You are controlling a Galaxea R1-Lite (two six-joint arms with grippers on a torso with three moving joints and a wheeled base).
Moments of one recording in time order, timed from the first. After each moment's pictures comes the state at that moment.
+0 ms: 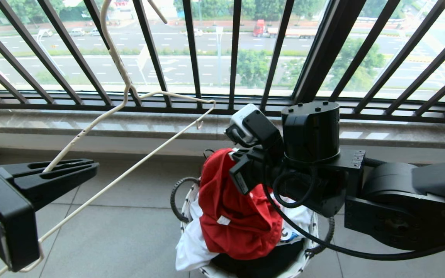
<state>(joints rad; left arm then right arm) -1.04 0.99 -0.97 0.21 0.59 0.03 0.82 1.81 -1.14 -0.45 -0.26 -0.28</state>
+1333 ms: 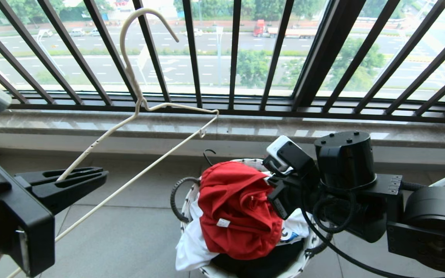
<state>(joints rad) -1.05 1.01 -0.96 0.21 0.59 0.02 0.71 1.70 -0.87 -0.45 -0.27 -0.31</state>
